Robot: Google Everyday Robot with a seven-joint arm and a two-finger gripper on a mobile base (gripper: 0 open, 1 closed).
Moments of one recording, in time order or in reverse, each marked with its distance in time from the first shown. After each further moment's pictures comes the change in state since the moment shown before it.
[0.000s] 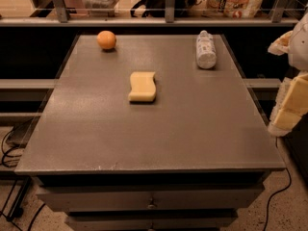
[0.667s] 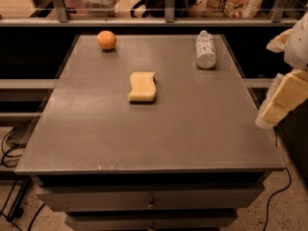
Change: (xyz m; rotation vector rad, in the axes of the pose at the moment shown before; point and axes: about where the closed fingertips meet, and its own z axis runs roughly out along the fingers) arm -0.009 -0.011 0.007 0.039 -0.088 0.071
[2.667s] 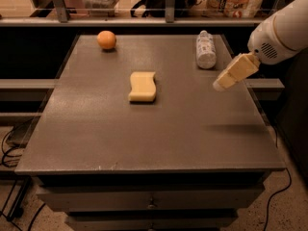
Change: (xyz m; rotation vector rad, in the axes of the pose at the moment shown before) arm -0.035 -0.104 0.075 0.162 -0.210 0.276
